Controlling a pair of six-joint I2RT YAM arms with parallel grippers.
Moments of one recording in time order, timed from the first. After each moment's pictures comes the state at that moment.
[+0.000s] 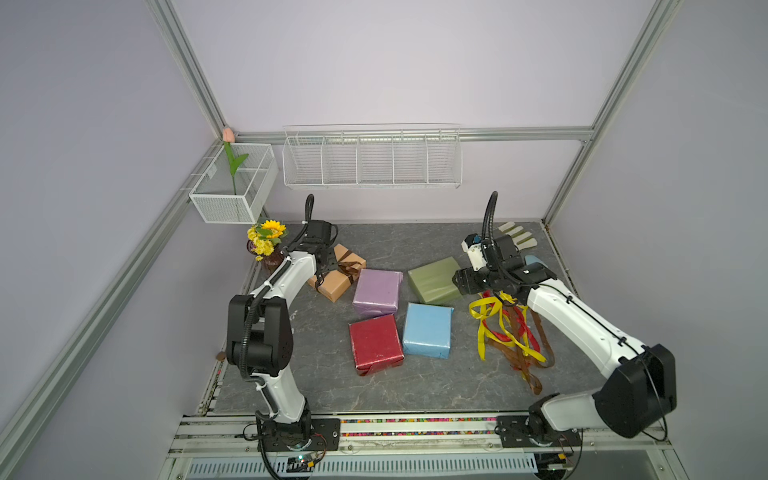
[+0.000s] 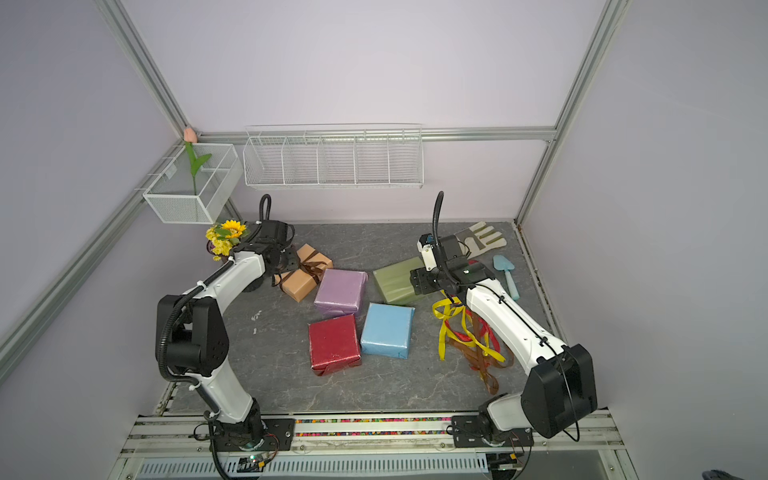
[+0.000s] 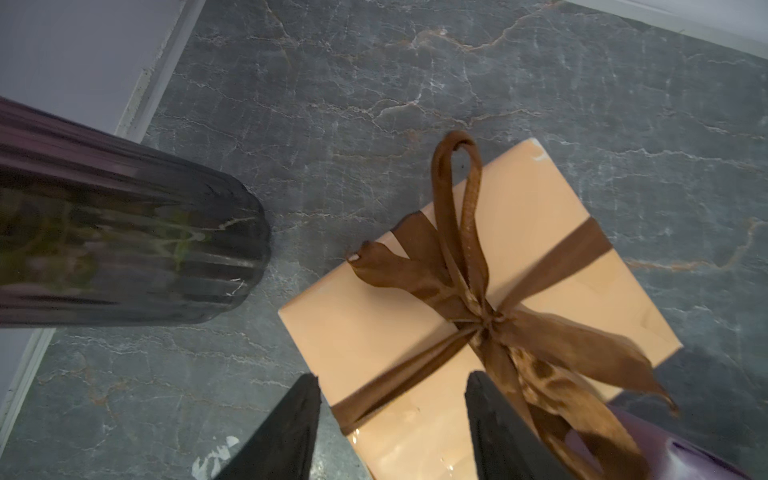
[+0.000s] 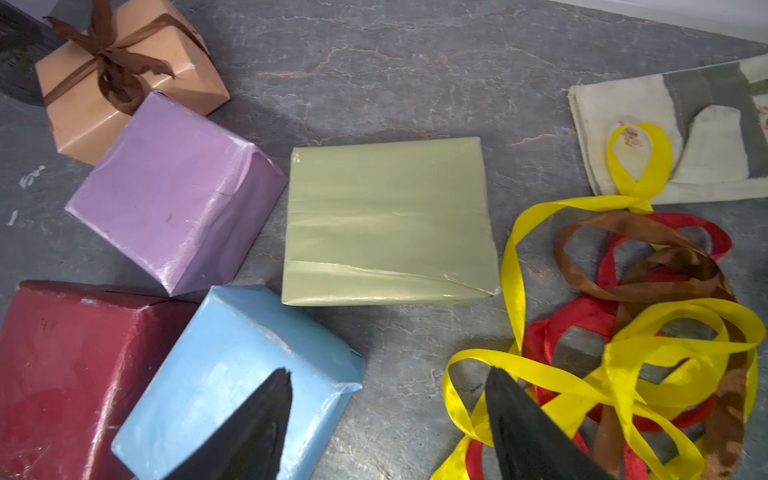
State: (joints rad) left arm -0.17 1.81 1.41 -0.59 -0.25 -0.36; right arm 0.45 1.42 1.19 -0.63 -0.07 0.10
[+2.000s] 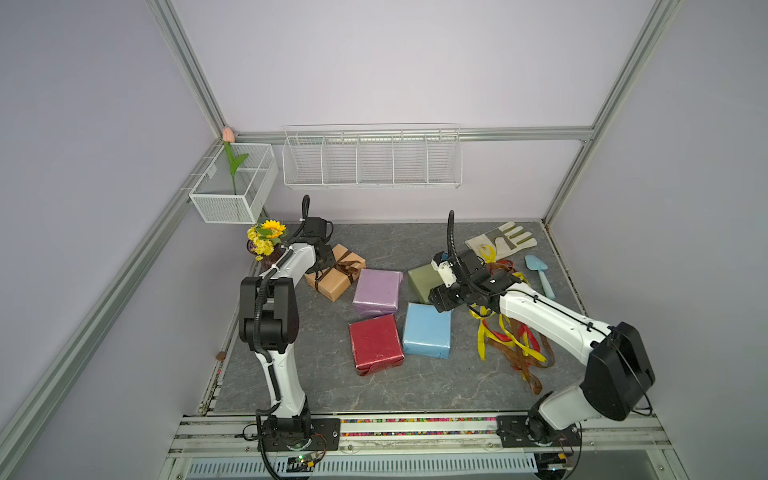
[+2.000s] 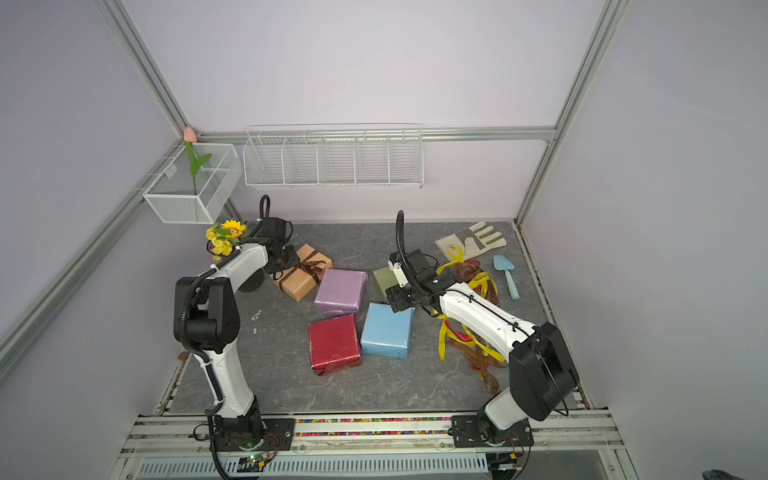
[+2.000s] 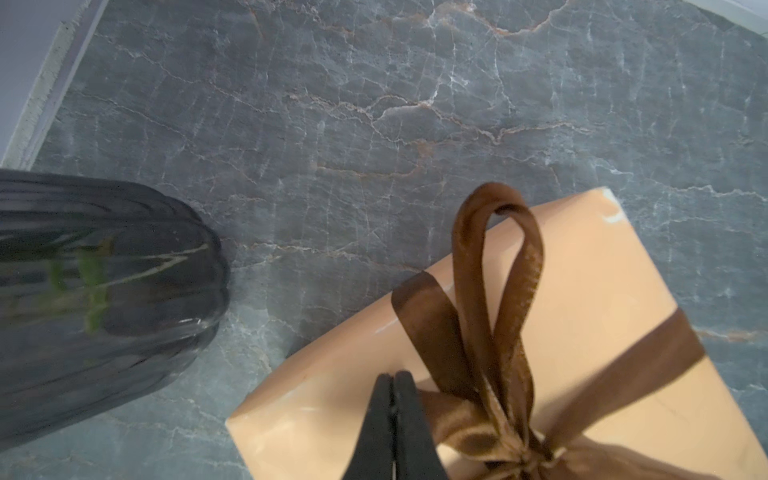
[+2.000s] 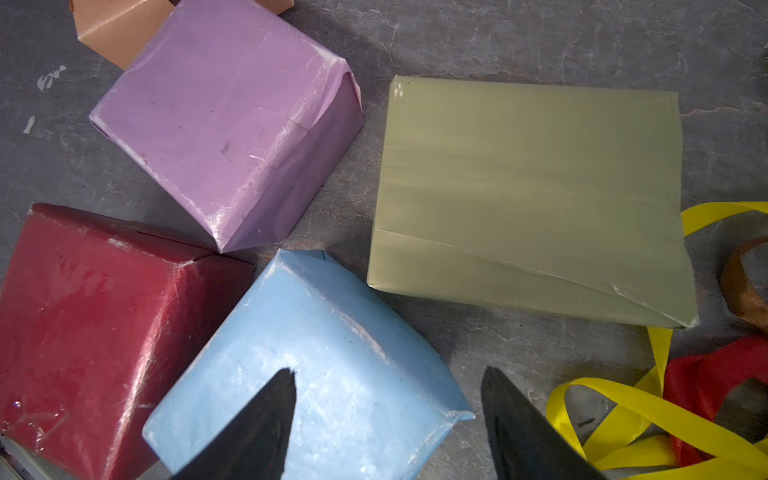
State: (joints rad) left arm -0.12 1.98 1.53 -0.60 -0.16 -0.38; right arm 0.63 1.53 1.16 -0.58 -0.05 0.14
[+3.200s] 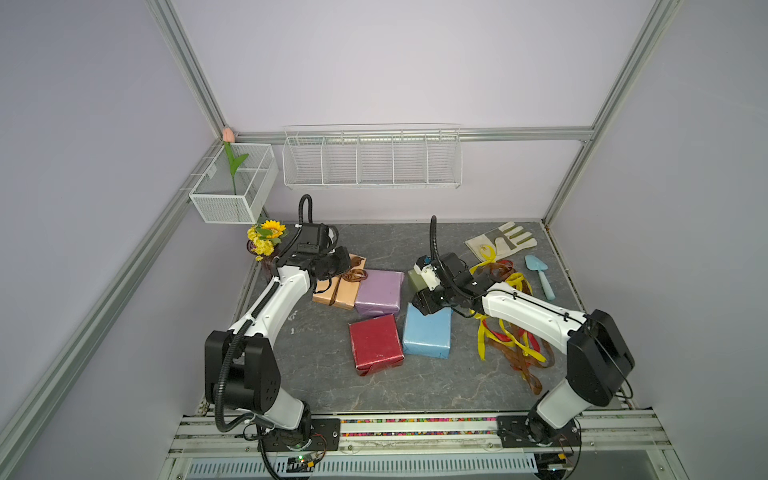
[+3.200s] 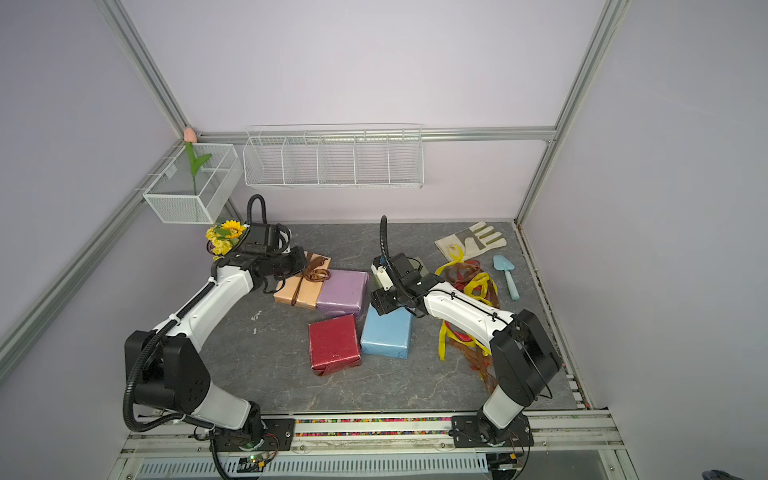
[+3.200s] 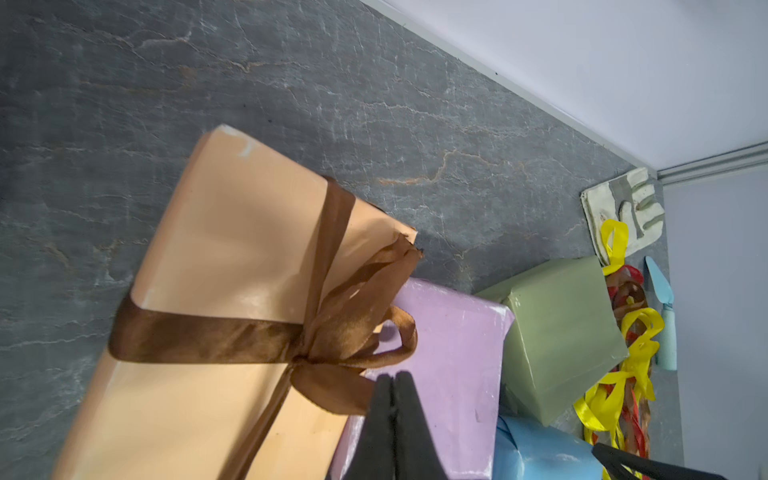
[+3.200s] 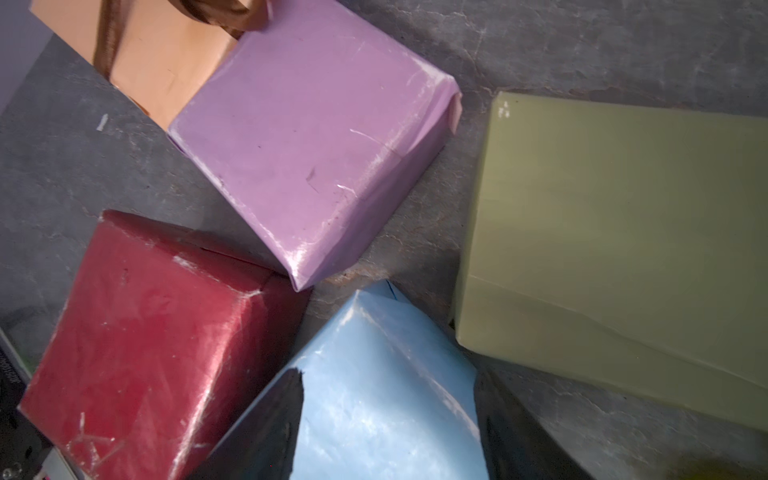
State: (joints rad) left arm -0.23 1.52 1.23 -0.54 0.22 -0.50; right arm 0.71 1.65 1.20 -0.46 -0.14 0.18
